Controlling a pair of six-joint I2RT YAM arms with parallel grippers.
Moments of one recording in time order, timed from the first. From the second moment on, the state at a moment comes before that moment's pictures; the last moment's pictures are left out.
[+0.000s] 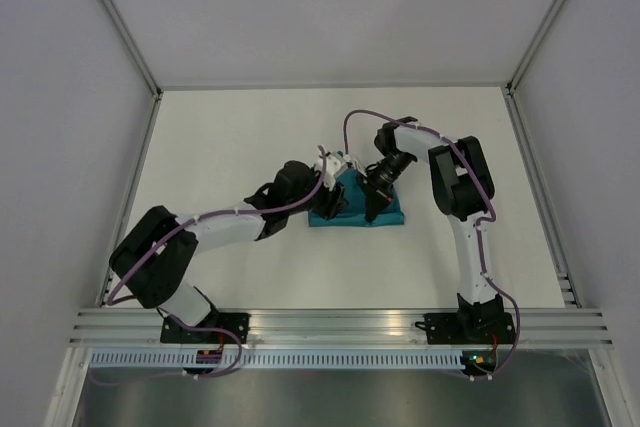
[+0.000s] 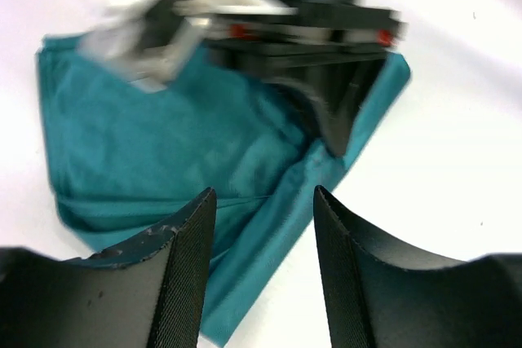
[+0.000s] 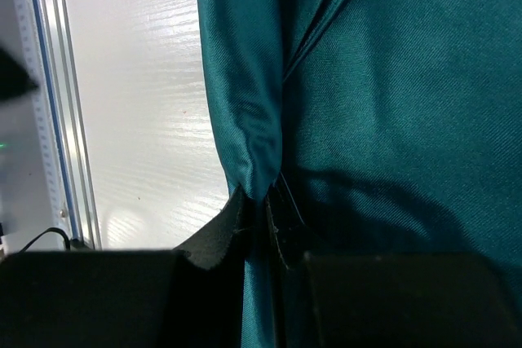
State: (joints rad) left arm -0.71 1.55 0.78 0.33 0.23 -0.04; right arm 0.35 2.32 1.70 -1.30 -0.83 -1.11
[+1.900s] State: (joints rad) left arm -0.80 1.99 1.19 -0.01 0.46 0.37; right arm 0.14 2.02 1.67 -1.06 -0.83 -0.85
